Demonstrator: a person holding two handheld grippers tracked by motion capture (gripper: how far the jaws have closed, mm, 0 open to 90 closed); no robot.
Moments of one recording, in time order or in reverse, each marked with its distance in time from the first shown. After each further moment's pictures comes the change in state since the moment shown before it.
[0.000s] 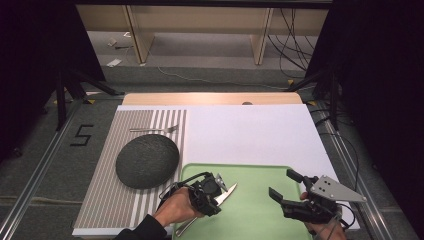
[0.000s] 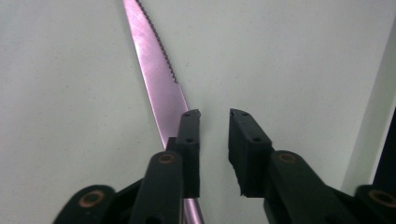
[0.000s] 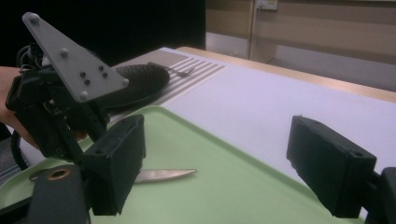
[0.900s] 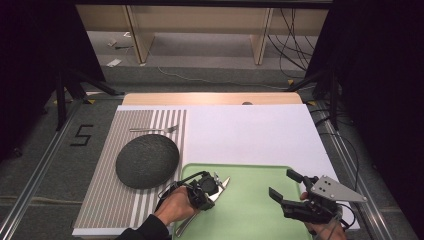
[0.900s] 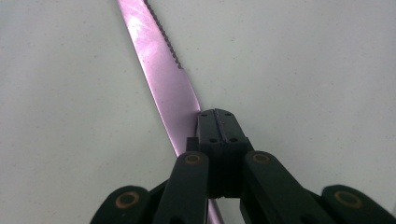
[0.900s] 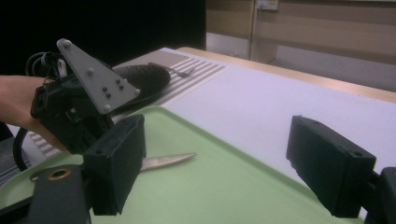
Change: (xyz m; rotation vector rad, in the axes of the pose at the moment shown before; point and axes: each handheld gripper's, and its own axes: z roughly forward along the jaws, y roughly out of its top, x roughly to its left) left arm 0.015 -0.007 0.010 0.047 0.067 -0.052; right arm 0.000 0.000 0.000 -0.001 0.004 0.002
